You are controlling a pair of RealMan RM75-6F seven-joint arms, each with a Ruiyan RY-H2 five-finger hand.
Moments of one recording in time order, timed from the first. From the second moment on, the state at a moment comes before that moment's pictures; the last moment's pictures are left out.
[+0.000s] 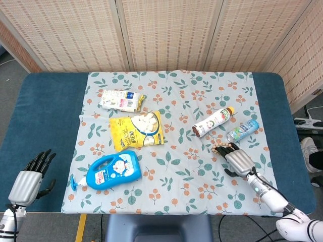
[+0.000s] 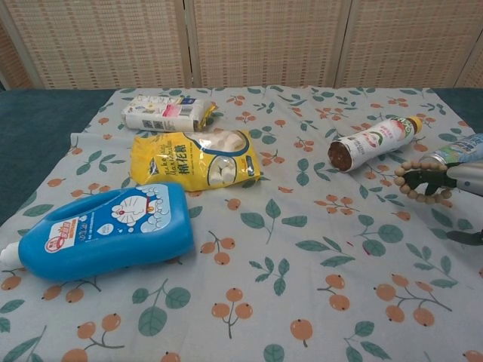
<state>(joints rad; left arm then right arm) -0.15 -1.24 0.01 -1.43 1.59 1.46 0.00 0.54 -1.33 -0.06 -1.33 -1.46 0.91 0.01</state>
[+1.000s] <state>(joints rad) -0.15 -1.24 0.01 -1.43 1.59 1.47 0.00 0.54 -1.27 -0.05 -1.42 -1.42 0.88 -0.07</state>
